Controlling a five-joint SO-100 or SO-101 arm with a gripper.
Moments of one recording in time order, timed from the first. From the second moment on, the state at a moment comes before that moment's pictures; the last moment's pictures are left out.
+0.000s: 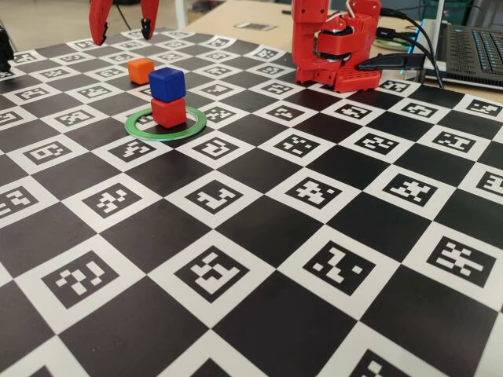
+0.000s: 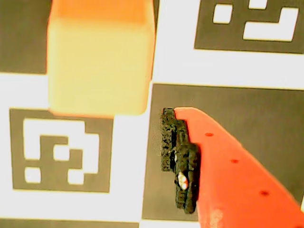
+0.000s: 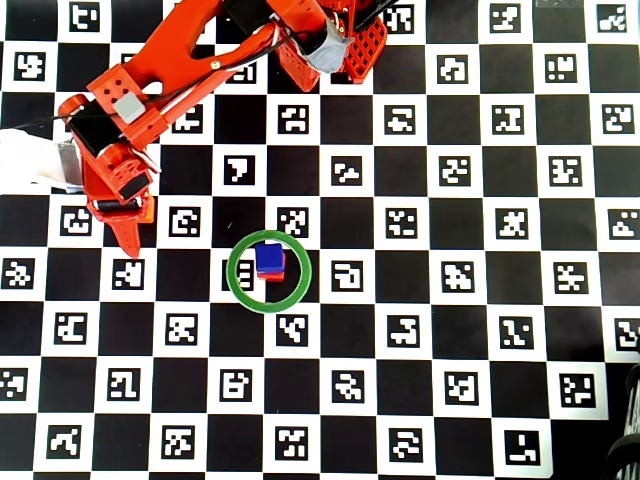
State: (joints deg) arm 52.8 68.6 74.3 81.1 -55.5
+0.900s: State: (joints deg) arm 53.0 65.3 86.1 67.5 -53.6
